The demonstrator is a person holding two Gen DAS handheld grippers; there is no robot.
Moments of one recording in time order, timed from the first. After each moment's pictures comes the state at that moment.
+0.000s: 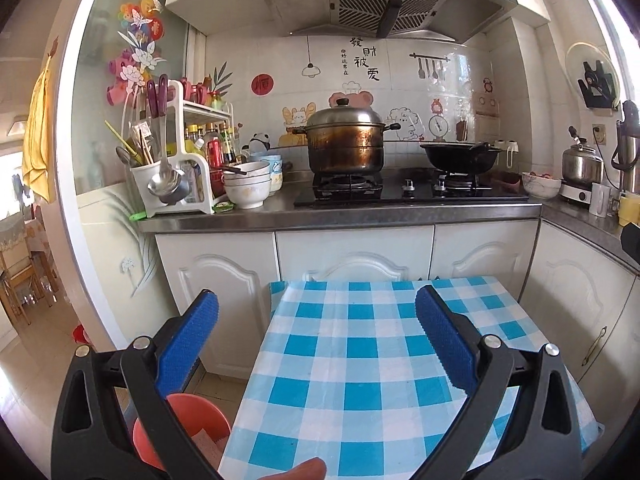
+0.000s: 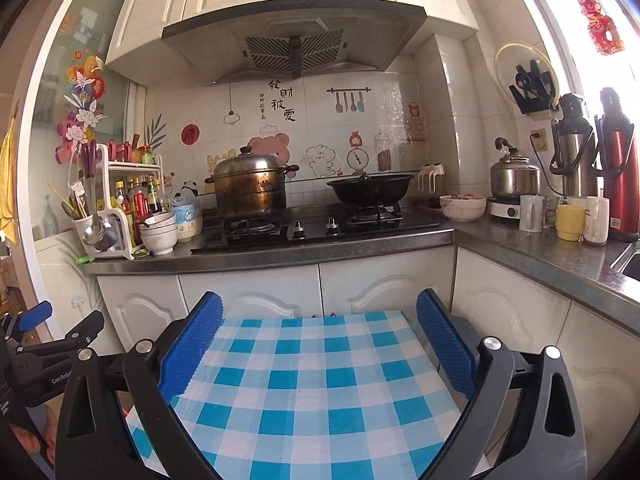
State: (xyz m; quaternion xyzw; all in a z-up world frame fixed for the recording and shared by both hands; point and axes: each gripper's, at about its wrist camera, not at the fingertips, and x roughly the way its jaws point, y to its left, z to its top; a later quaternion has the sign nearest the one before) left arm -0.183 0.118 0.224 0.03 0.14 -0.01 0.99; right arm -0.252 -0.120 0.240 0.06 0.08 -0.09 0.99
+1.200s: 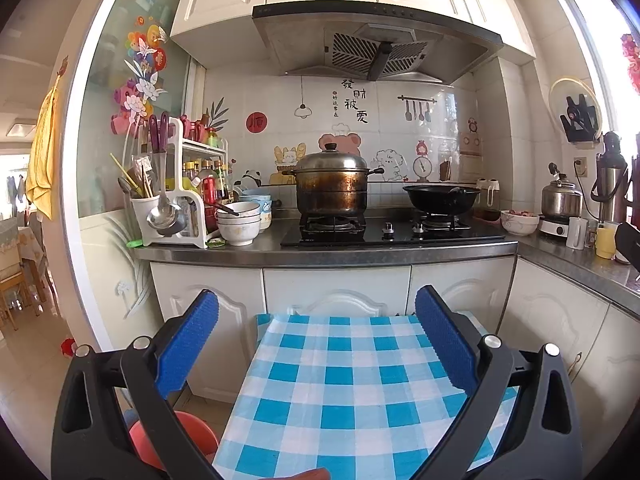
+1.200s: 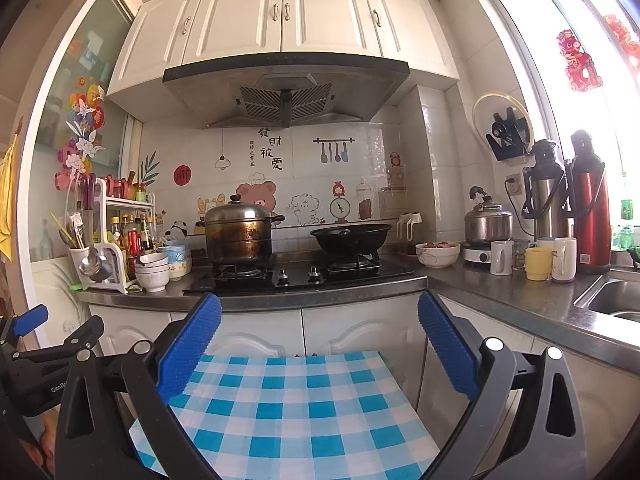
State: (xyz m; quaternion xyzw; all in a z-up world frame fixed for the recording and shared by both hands) left arm -0.227 0.114 0.258 0.01 0.08 -0.04 1.00; right arm -0.310 -0.110 0.275 0.04 0.00 -0.12 0.99
